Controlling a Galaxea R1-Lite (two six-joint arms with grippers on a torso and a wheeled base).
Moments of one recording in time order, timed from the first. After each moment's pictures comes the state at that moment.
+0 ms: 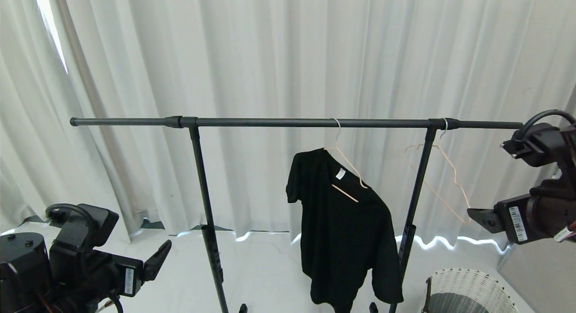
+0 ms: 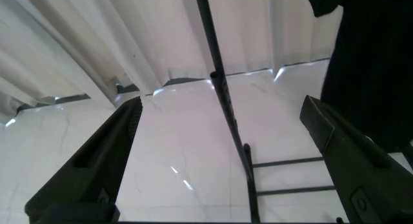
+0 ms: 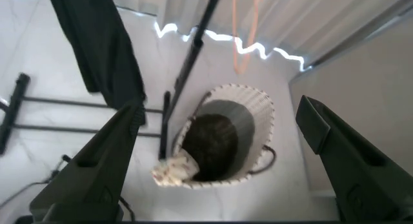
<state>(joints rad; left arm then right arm) -0.18 1.37 -0.07 -0.94 0.19 0.23 0.63 1.29 -0.94 0.35 -0.58 0.15</state>
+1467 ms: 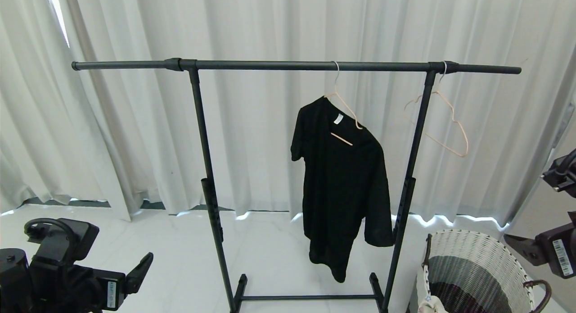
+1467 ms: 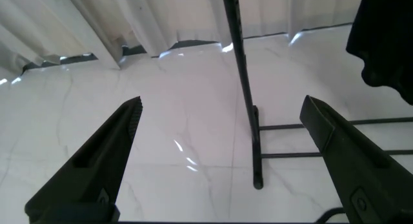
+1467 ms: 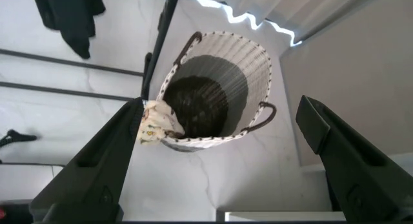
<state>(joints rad) -0.09 1.33 0.00 -0.94 0.20 0.23 0.57 1.14 -0.79 0.34 -0.58 0.05</state>
